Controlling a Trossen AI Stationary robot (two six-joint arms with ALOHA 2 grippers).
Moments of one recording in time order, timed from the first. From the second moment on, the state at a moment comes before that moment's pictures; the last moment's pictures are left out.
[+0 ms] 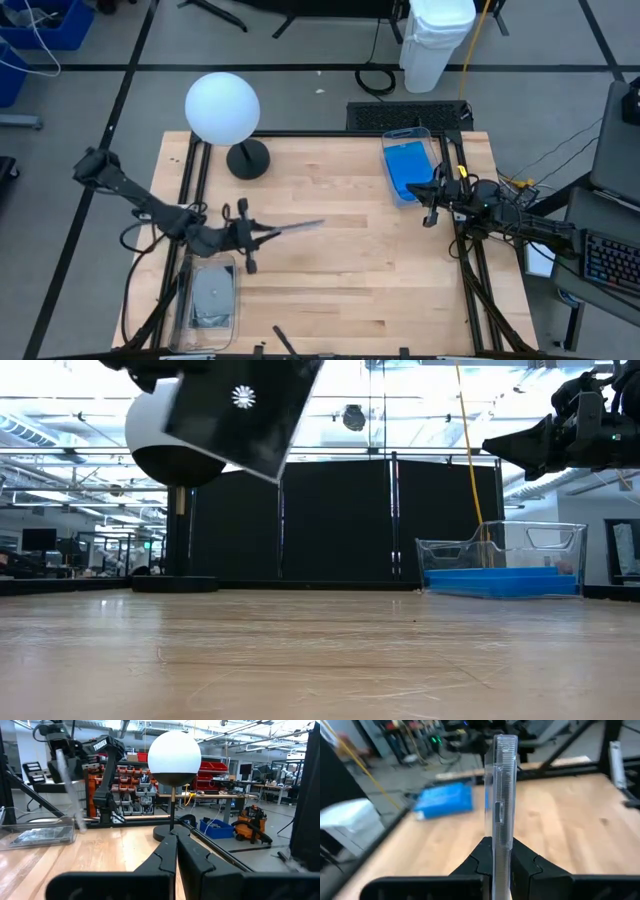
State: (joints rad) left arm -0.55 1.06 0.64 0.11 -0.73 -0.04; right arm -0.28 0.00 0.02 0.13 0.00 -0.04
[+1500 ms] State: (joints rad) left arm -1.09 1.65 1.47 -1.46 -0.39 -1.99; right arm -0.28 0.00 0.02 0.13 0.00 -0.04
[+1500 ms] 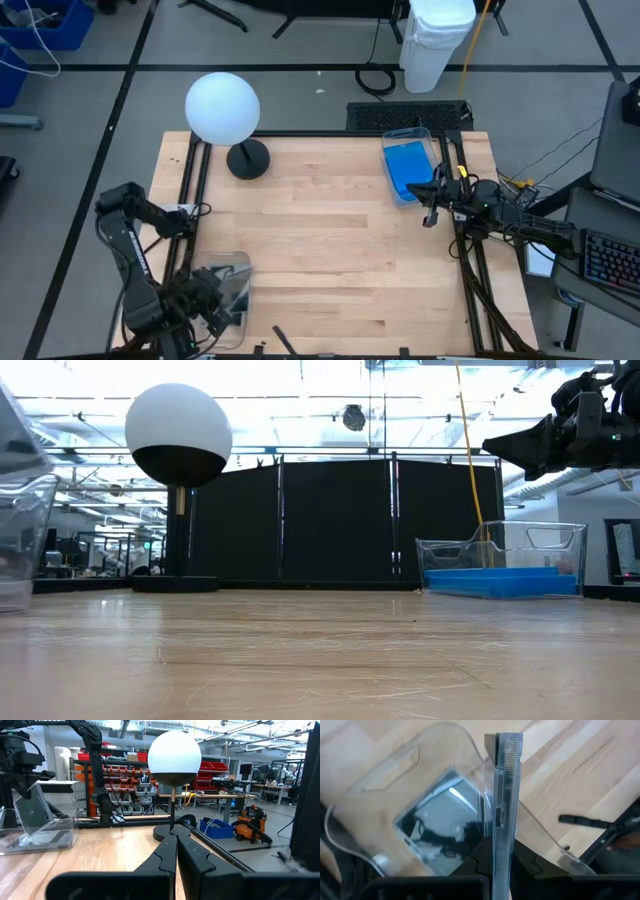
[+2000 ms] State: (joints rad) left arm -1.10 1.65 1.47 -1.45 -0.66 -1.83; right arm -0.28 0.00 0.02 0.13 0.00 -0.04
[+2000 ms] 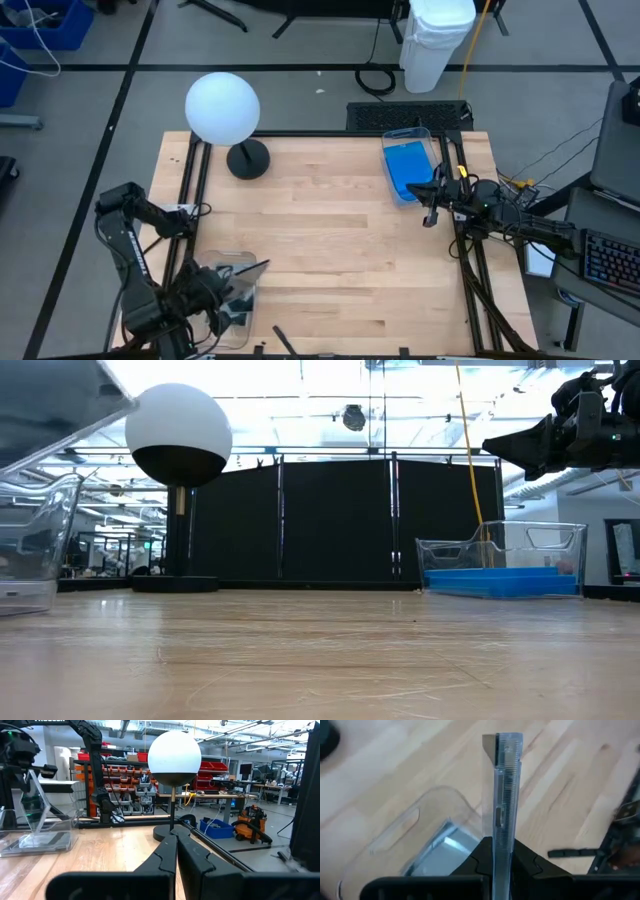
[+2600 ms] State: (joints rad) left arm -1.12 1.62 1.47 -1.54 -0.39 -2.14; right arm -0.28 0.00 0.02 0.13 0.00 -0.04
